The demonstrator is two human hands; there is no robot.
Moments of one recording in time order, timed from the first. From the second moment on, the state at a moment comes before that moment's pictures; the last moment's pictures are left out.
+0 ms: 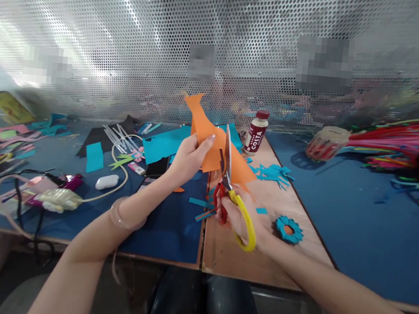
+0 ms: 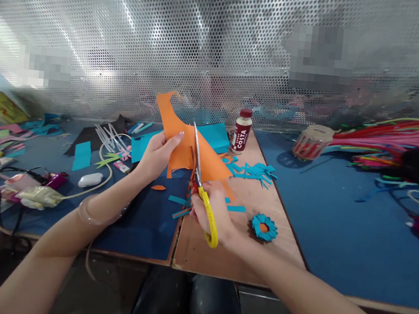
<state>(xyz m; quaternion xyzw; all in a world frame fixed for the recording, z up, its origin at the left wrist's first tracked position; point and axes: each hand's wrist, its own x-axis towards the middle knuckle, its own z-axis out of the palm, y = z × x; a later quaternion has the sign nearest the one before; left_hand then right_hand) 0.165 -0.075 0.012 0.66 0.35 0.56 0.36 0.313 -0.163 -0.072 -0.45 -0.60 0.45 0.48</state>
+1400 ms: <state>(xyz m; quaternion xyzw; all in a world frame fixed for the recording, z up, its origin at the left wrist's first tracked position) 0.163 -0.067 0.007 0.70 0.34 0.54 0.32 0.307 -0.164 -0.066 -0.46 -0.55 0.50 0.48</state>
